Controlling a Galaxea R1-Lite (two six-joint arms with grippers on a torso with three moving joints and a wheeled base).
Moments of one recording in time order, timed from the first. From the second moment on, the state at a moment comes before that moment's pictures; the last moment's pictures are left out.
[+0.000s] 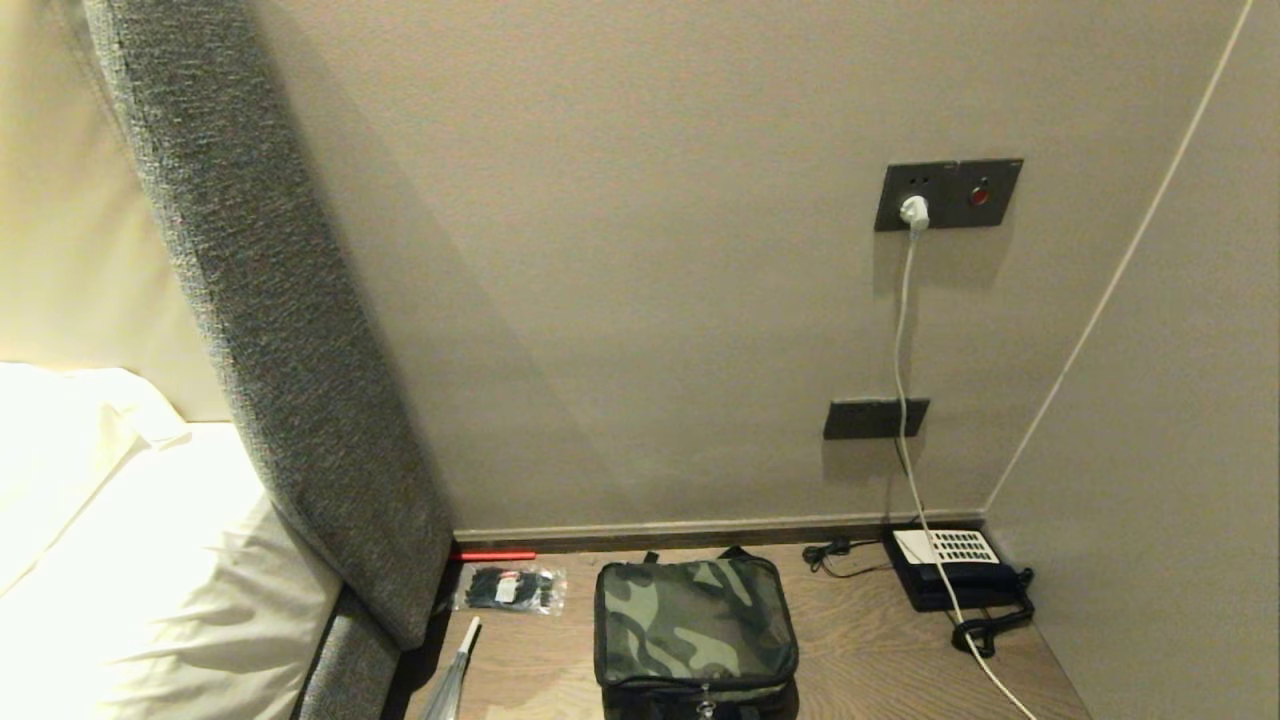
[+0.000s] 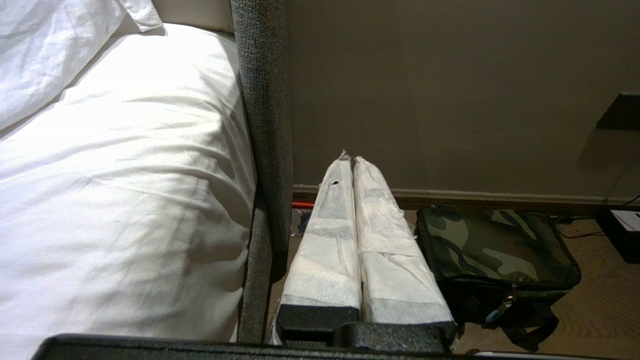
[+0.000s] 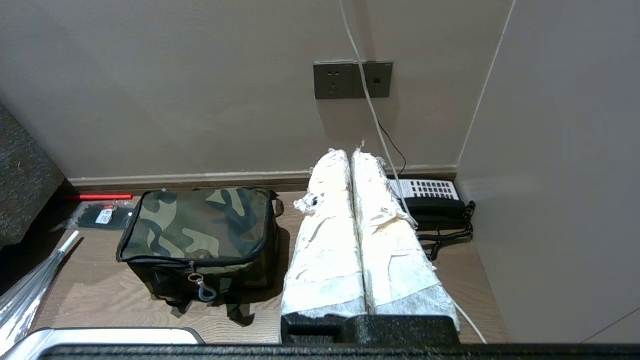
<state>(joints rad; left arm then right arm) 0.00 0.00 0.00 0.00 0.01 -0.02 0.00 0.00 0.00 0.00 0.00 0.00</state>
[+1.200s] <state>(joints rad) 0.00 0.00 0.00 0.00 0.01 -0.01 0.00 0.00 0.00 0.00 0.00 0.00</state>
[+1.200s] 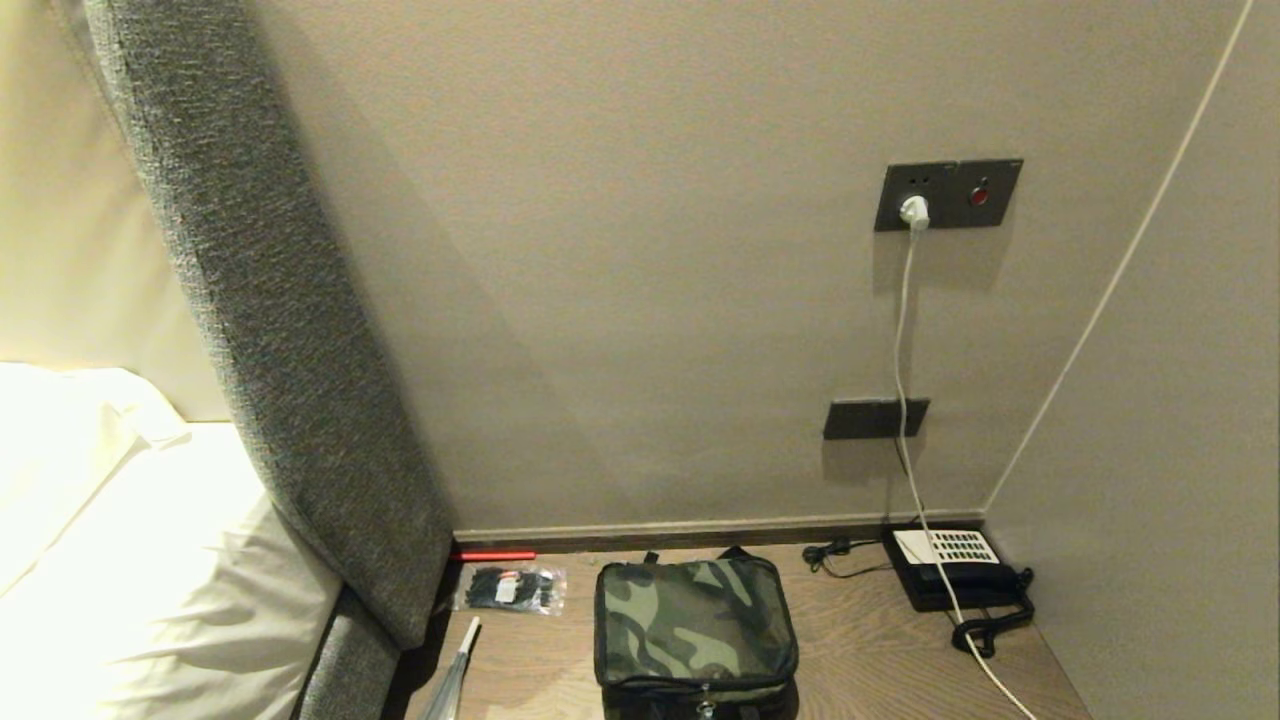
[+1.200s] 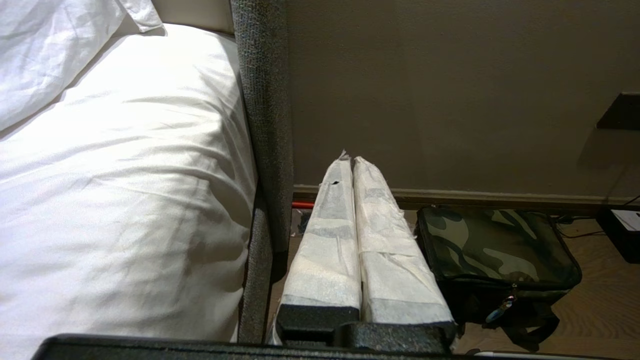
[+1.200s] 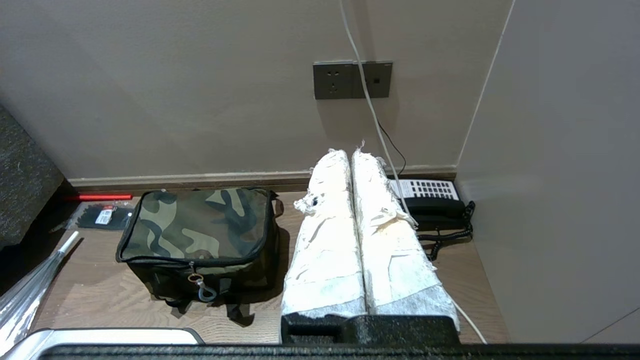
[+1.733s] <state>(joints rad) 0.00 0.00 0.00 0.00 0.01 -0.02 0.00 0.00 0.00 0.00 0.00 0.00</state>
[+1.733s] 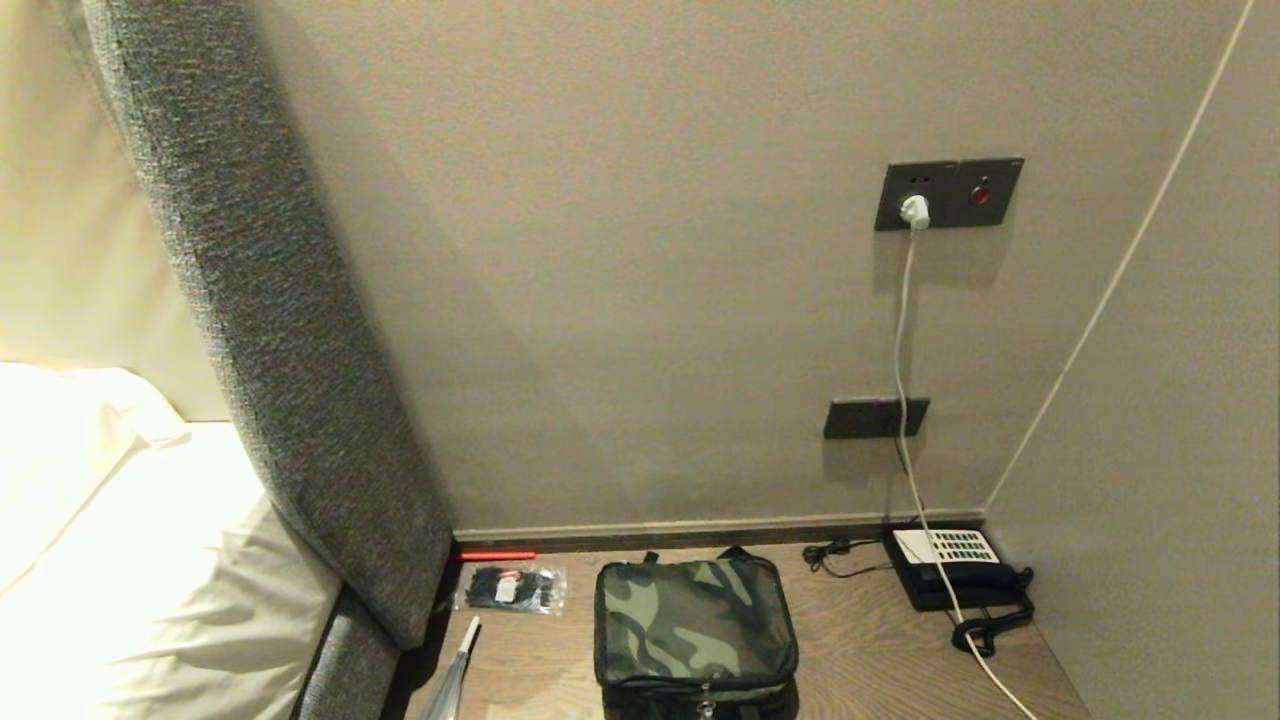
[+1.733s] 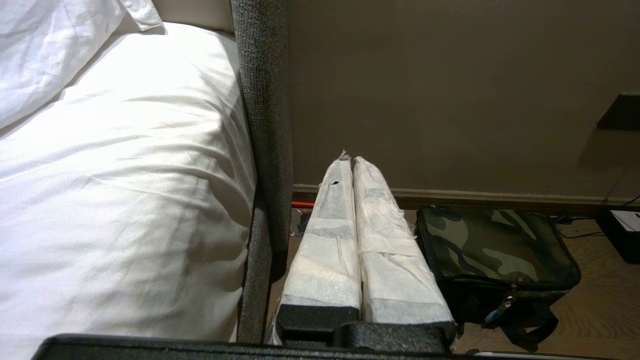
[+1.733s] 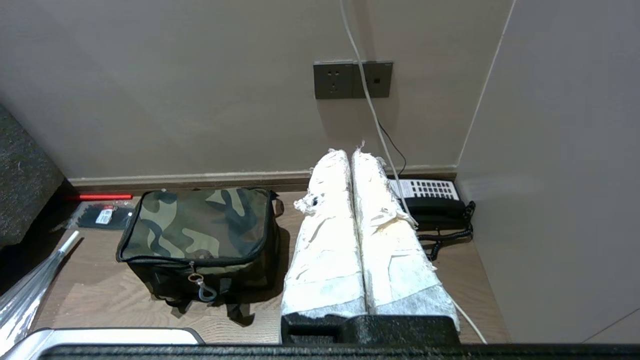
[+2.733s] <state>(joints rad) 0.00 0.00 0.00 0.00 0.01 -0.02 0.00 0.00 0.00 0.00 0.00 0.00</state>
